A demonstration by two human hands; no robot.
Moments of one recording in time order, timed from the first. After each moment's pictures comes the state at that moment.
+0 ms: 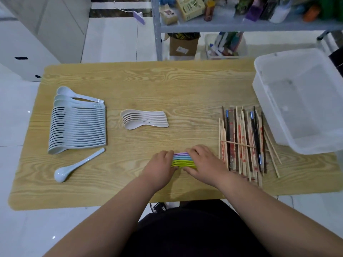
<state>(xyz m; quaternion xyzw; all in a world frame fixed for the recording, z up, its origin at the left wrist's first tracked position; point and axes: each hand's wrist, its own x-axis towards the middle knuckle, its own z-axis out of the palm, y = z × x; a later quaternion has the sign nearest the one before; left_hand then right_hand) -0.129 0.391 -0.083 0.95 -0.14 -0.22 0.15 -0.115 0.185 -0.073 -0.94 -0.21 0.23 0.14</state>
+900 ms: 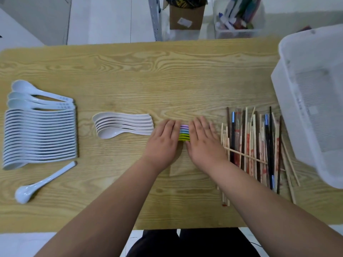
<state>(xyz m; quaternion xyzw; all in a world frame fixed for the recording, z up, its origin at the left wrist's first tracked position) -0.009 0.340 -0.150 0.97 -0.20 -0.01 0.09 -0.011 0.167 -0.144 -0.97 -0.17 0.13 0.05</state>
